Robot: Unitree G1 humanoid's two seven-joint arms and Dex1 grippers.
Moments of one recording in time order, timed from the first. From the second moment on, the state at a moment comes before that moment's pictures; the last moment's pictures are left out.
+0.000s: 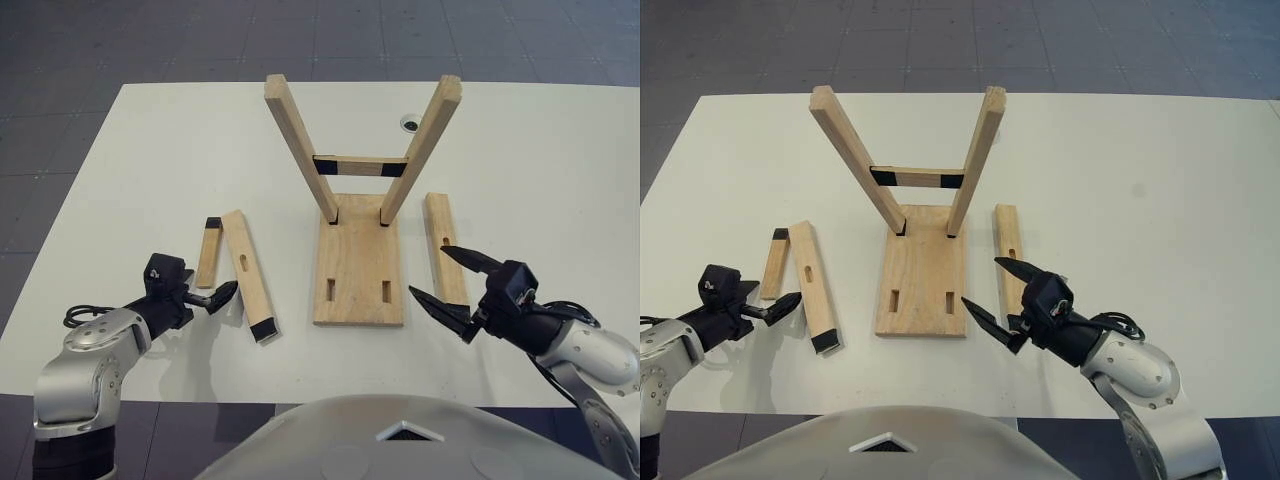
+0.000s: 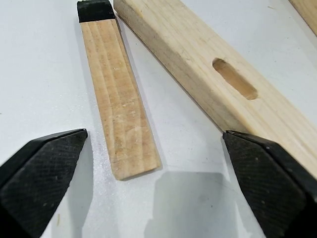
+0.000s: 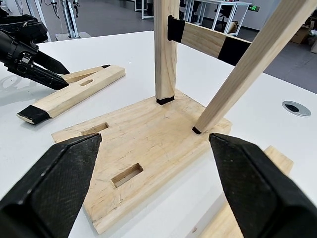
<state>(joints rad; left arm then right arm) 0.40 0.63 0.31 -0.40 -0.41 0.84 -0.51 0.49 -0.62 -0.01 -0.86 0.42 0.42 0.58</state>
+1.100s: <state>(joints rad) 0.34 0.62 0.31 -0.32 -0.38 0.81 -0.49 0.47 -0.61 -0.02 -0.96 0.48 0.46 0.52</state>
